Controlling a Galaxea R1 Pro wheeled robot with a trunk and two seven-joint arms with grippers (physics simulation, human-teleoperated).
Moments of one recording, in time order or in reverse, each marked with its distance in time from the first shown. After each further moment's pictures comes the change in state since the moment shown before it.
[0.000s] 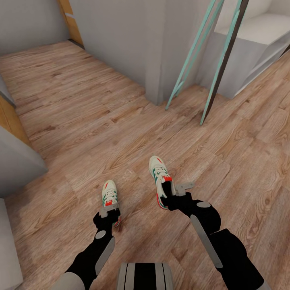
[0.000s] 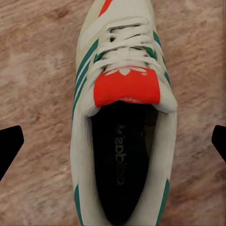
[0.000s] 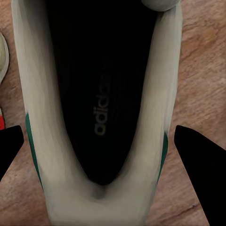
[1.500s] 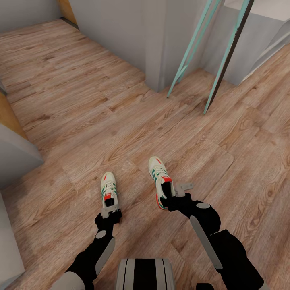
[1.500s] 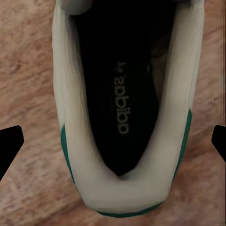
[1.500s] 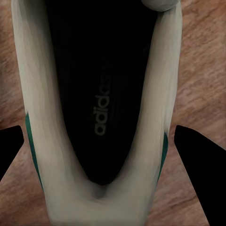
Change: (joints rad) left arm -0.004 0.000 -0.005 0.015 0.000 0.029 -0.036; right arm 0.006 0.001 0.004 0.000 0.000 -0.002 0.000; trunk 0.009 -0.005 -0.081
